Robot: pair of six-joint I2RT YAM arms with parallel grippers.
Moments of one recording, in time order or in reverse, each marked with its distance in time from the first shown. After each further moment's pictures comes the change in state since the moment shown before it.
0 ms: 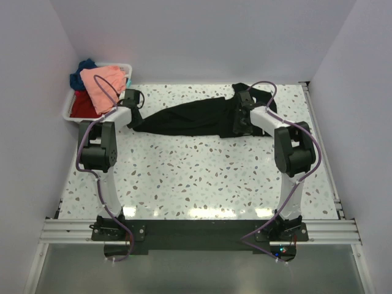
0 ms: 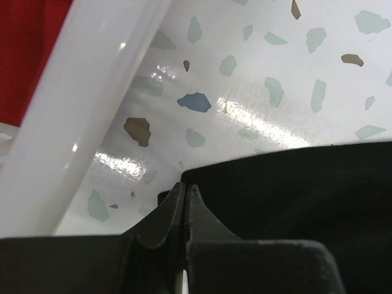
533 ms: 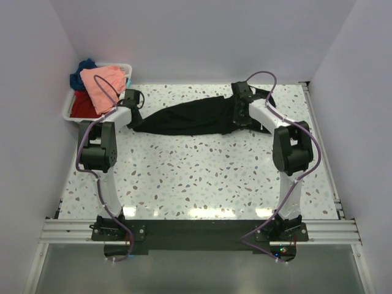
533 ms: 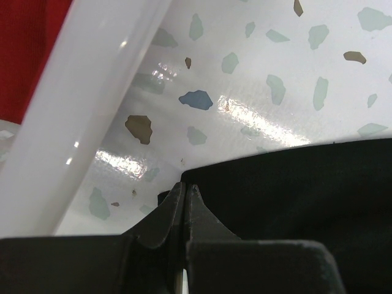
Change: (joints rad) left arm 0.000 -0.003 -0.002 -0.006 -0.001 0.000; right arm 0.014 0.042 0.169 -0.090 0.059 0.001
